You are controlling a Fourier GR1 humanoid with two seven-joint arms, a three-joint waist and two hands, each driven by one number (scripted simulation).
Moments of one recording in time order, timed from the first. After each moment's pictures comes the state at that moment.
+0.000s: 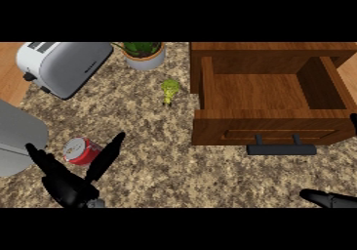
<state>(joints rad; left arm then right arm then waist) 0.07 0.01 -0.27 -1.70 -0.68 1.28 0.66 0.14 -0.11 -0.18 -2.12 -0.10 0.02 0.17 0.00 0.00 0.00</state>
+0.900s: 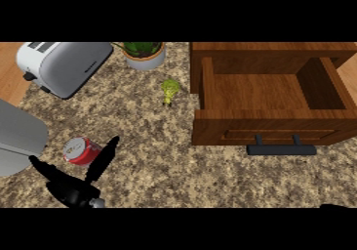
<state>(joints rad) 0.06 0.07 -0.27 -1.52 -0.17 1.44 0.28 0.19 -0.12 -0.25 -2.20 -0.17 0.06 0.22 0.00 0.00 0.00</state>
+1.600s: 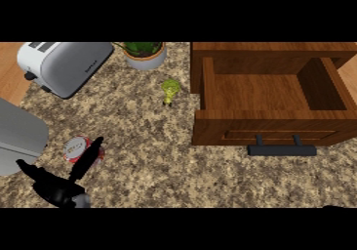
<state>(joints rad) 0.05 0.00 -0.01 -1.41 0.23 1.23 -0.18 0.19 -0.13 -0.26 -2.21 -0.16 0.07 0.23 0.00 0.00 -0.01</state>
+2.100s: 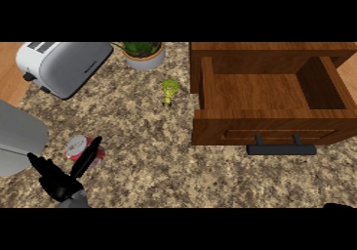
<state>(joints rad) -0.05 0.01 0.16 -1.10 0.51 0.87 -0.57 0.16 -0.13 -0.27 -2.22 -0.15 0.07 0.26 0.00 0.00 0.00</state>
